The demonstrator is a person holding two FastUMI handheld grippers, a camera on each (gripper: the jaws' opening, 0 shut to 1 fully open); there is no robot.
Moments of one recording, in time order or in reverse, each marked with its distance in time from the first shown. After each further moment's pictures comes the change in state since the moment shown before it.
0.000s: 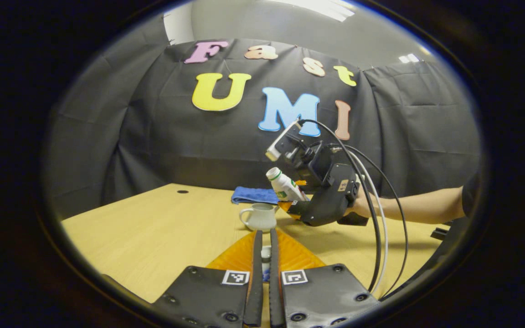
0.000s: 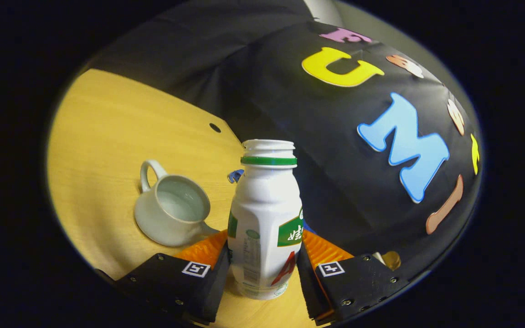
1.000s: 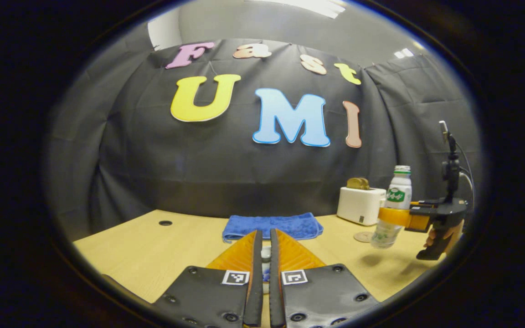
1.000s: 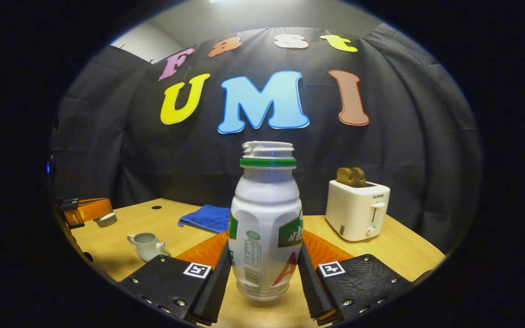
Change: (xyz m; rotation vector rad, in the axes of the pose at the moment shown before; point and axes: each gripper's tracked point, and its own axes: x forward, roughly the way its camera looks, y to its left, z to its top) left arm 0.191 -0.005 0.061 0.083 -0.066 0.001; right arm -0.134 -0.149 -0.095 0.777 -0.153 -0.298
